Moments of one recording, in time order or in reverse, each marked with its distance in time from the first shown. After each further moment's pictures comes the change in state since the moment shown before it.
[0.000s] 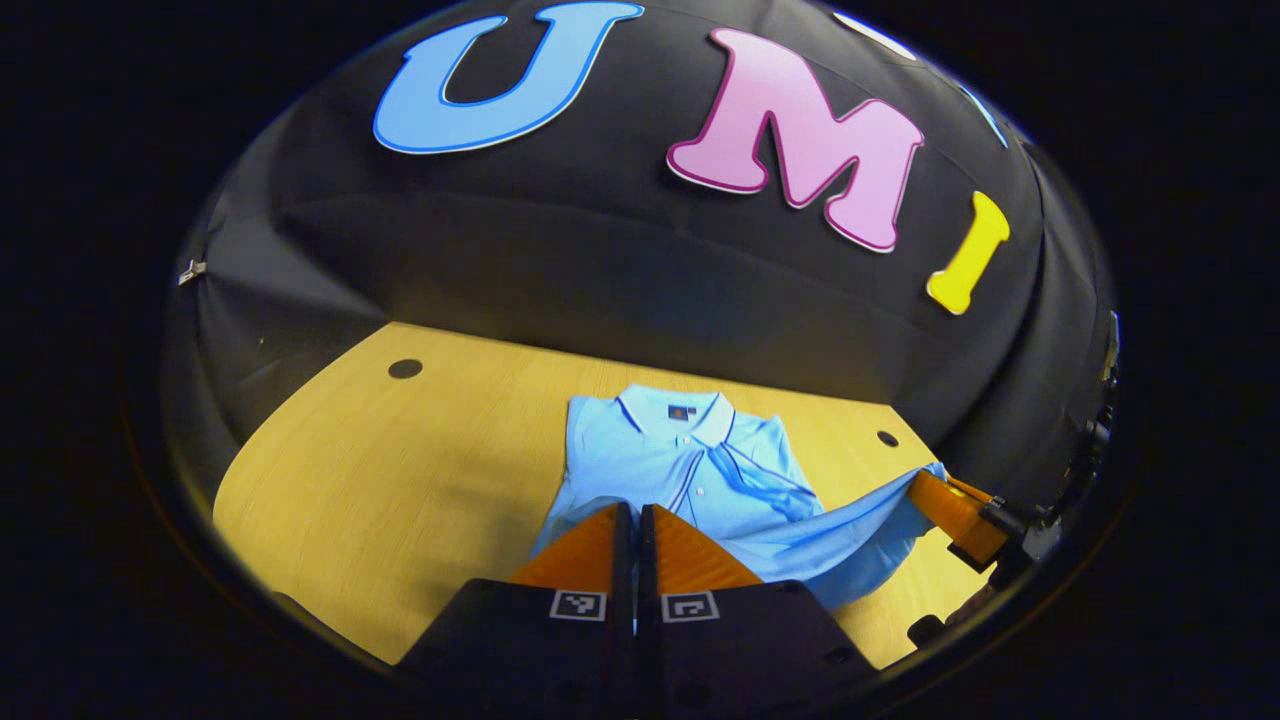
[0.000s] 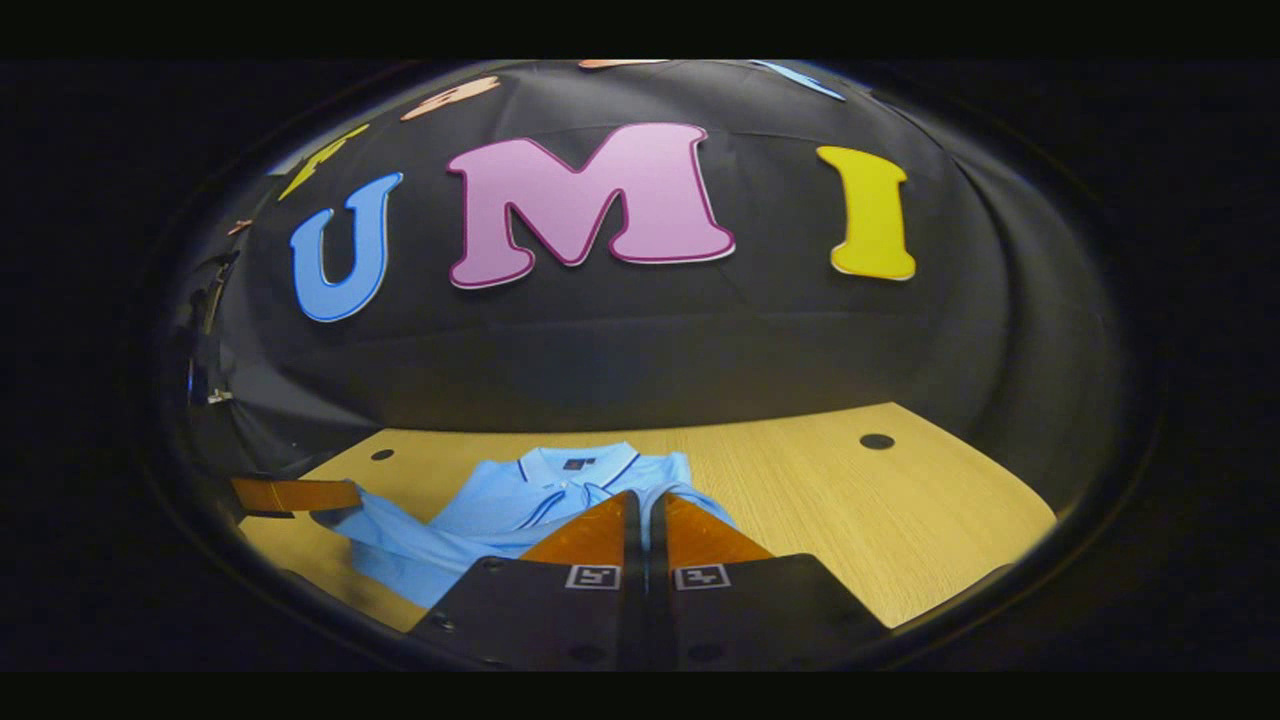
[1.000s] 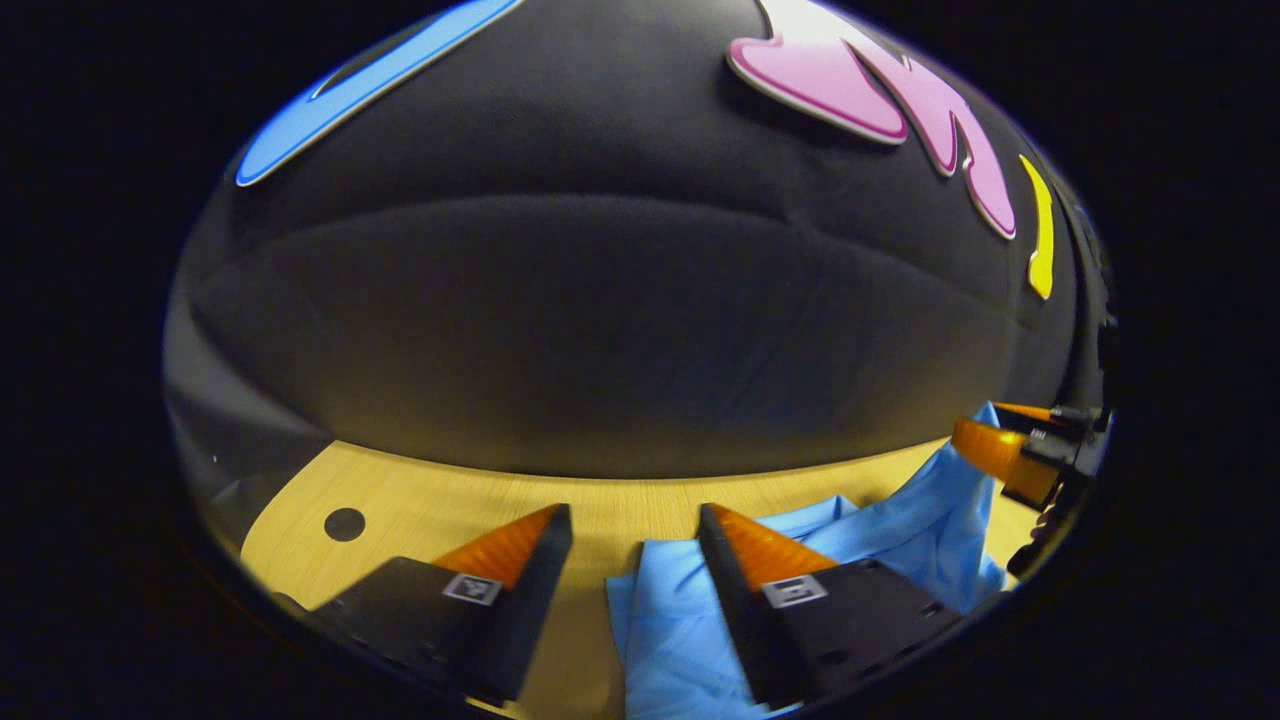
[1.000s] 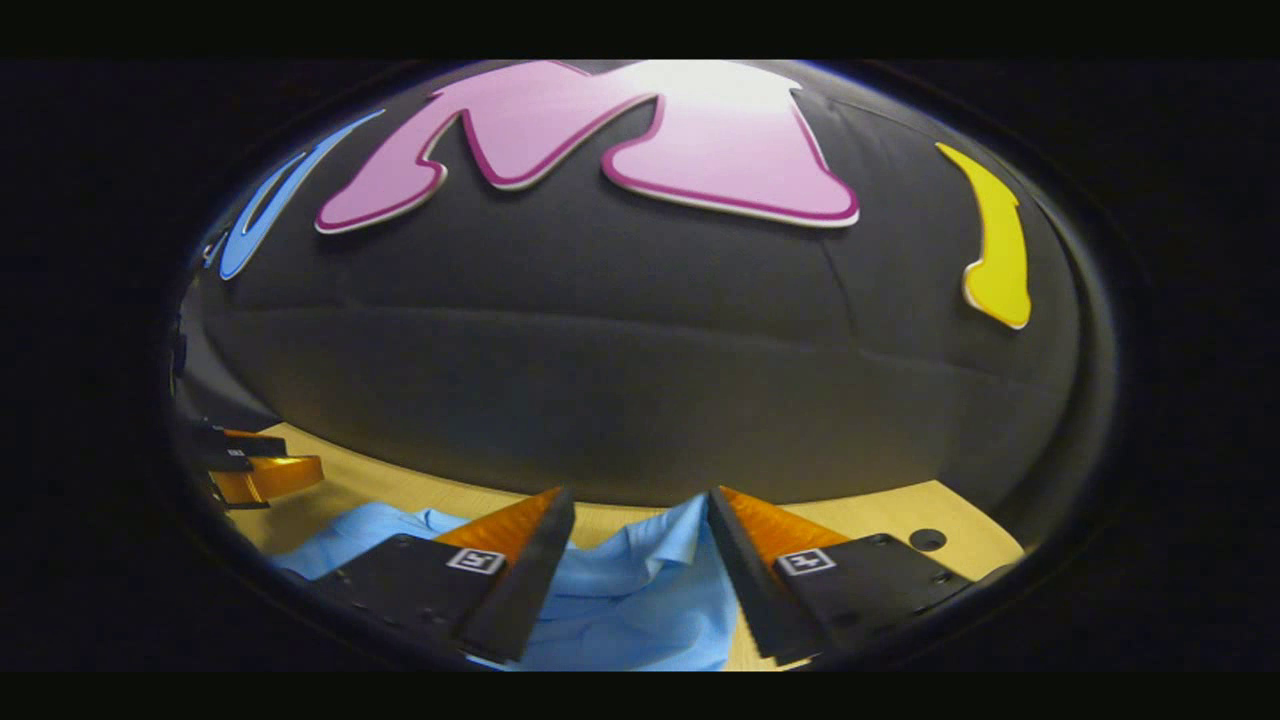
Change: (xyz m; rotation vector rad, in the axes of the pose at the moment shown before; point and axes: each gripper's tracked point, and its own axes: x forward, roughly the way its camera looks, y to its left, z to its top) left arm 0.190 0.048 0.093 0.164 -0.173 0.036; right arm 0.192 -0.026 0.027 -0.171 -0.058 -0.086
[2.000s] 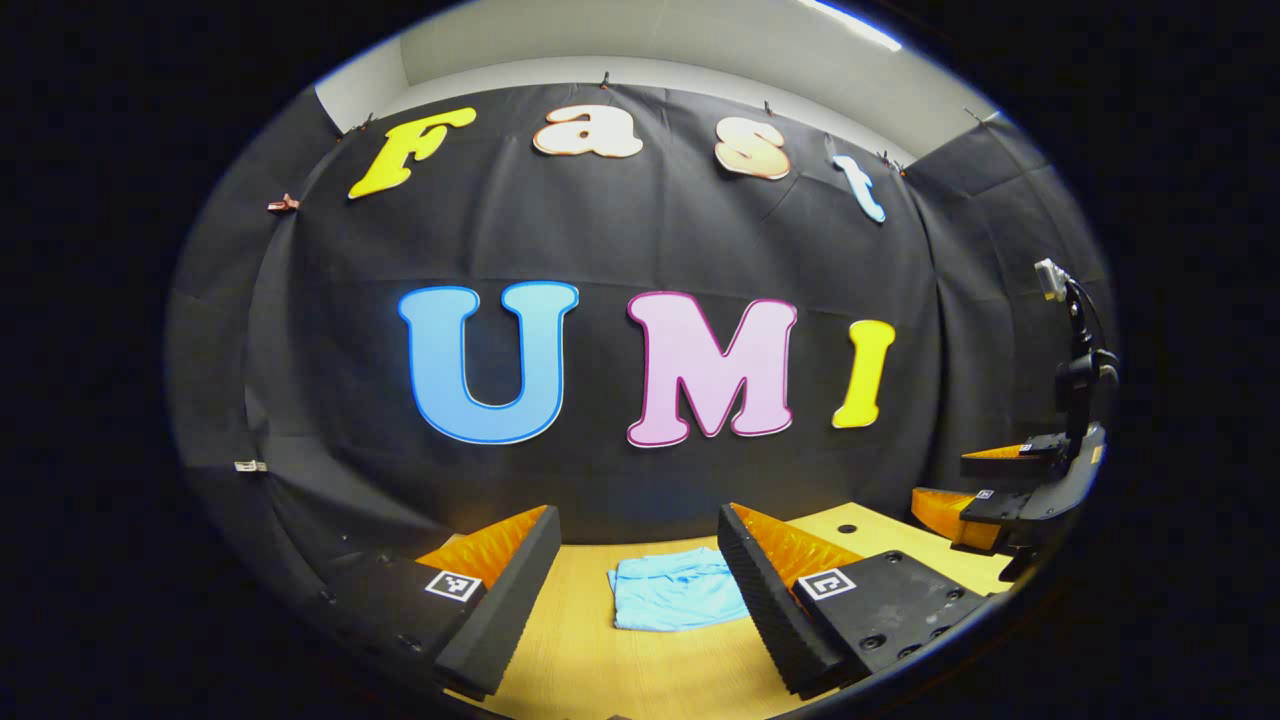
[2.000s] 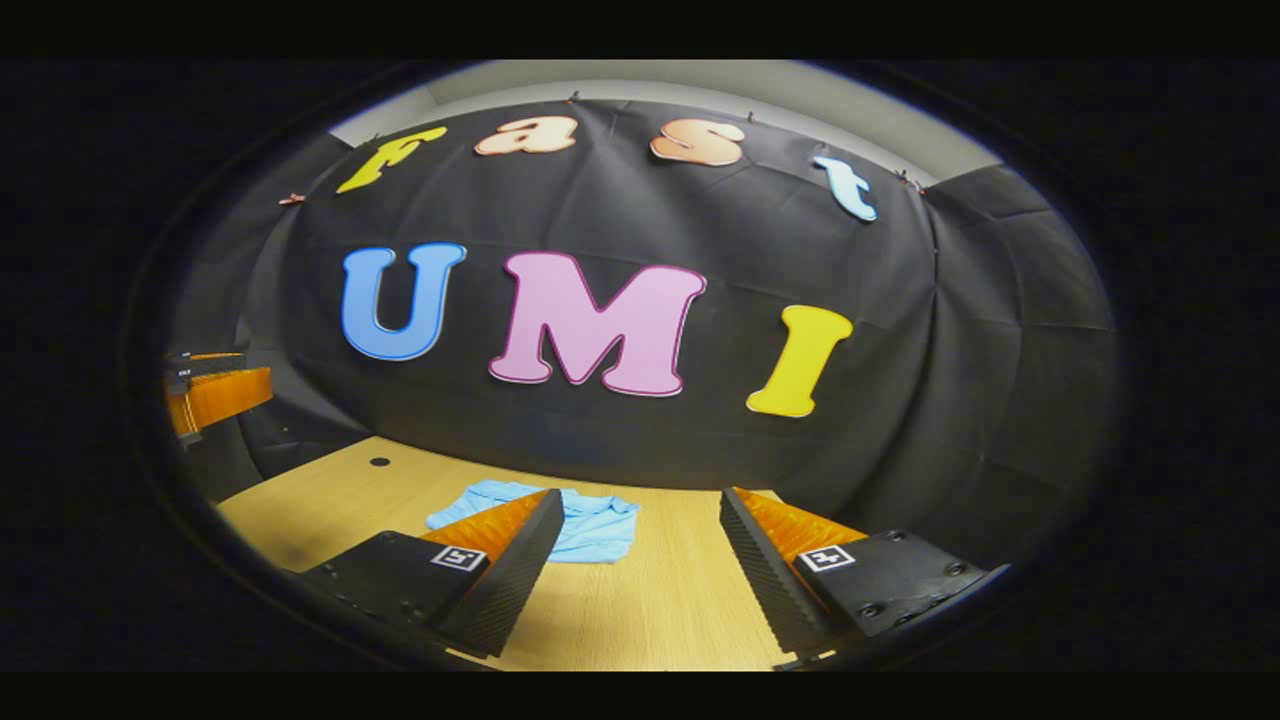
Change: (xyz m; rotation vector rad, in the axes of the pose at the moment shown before) left arm -0.508 -0.051 0.120 0.063 -0.344 -0.066; right arm -0.455 -0.028 0.144 -0.059 -0.095 -0.066
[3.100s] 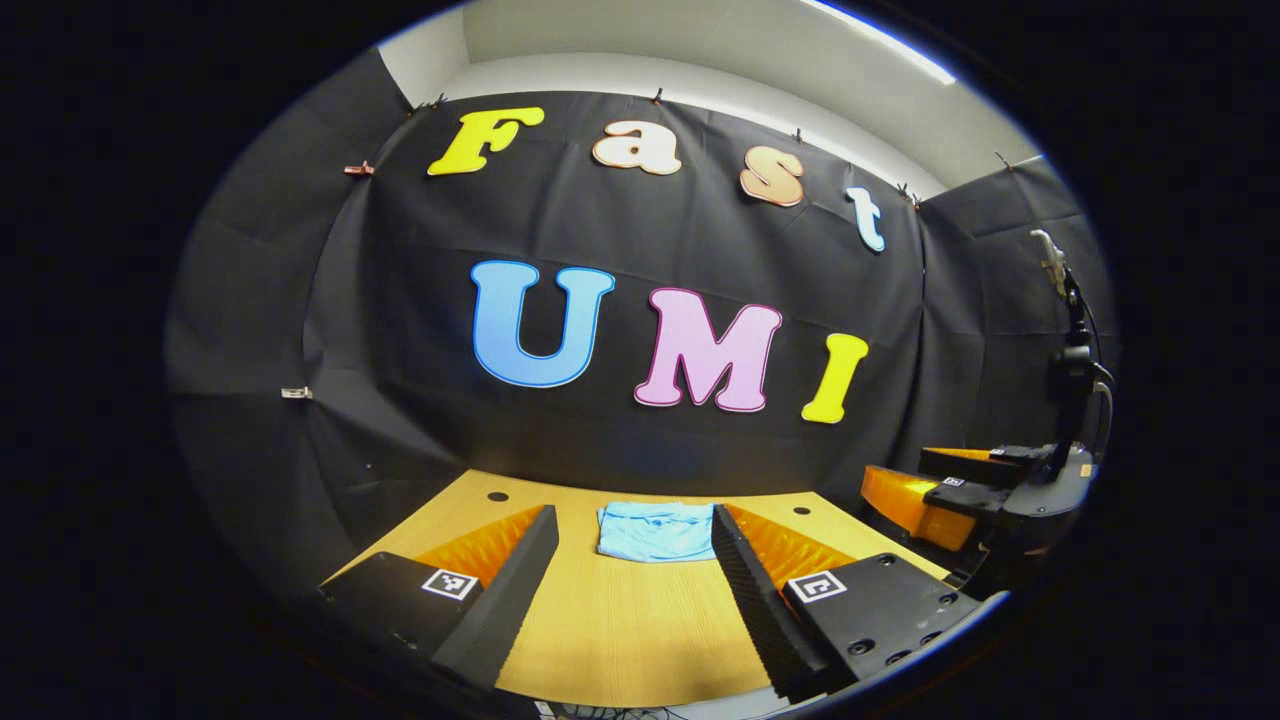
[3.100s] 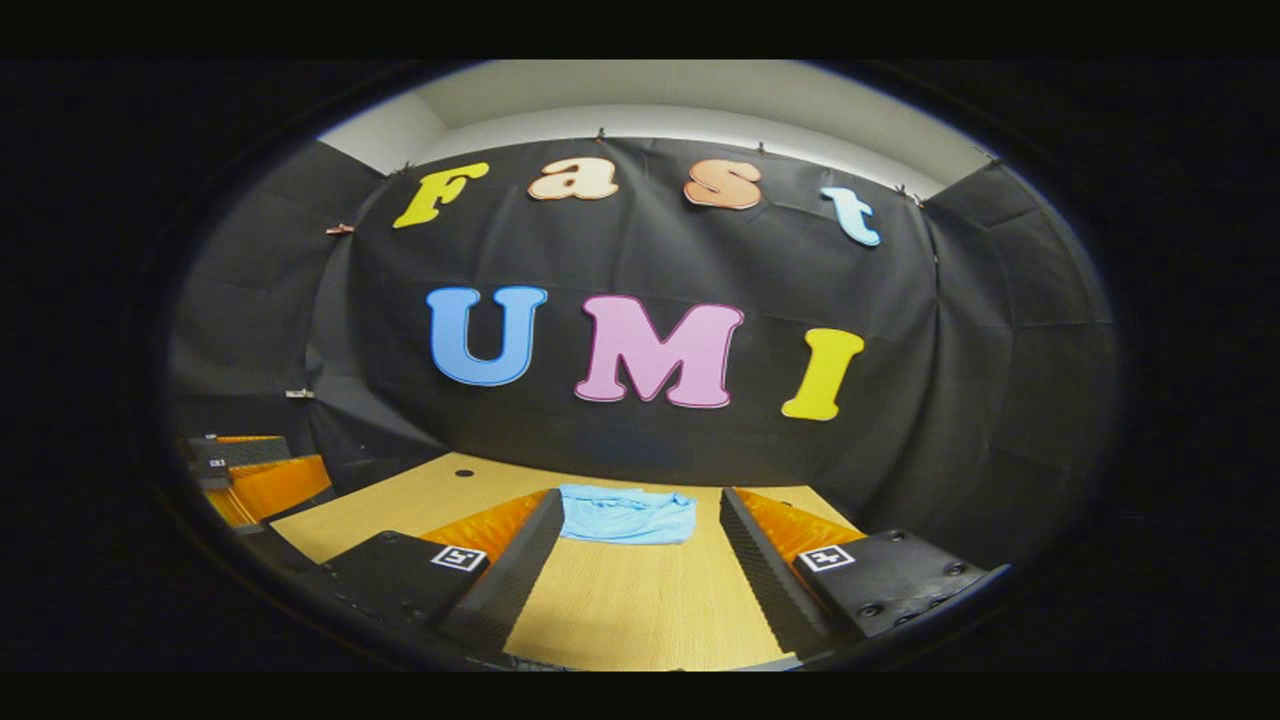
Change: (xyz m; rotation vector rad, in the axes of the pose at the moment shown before) left arm -0.149 -0.001 -0.033 -0.111 0.065 0.017; right arm -0.123 0.068 0.014 0.046 -0.076 0.119
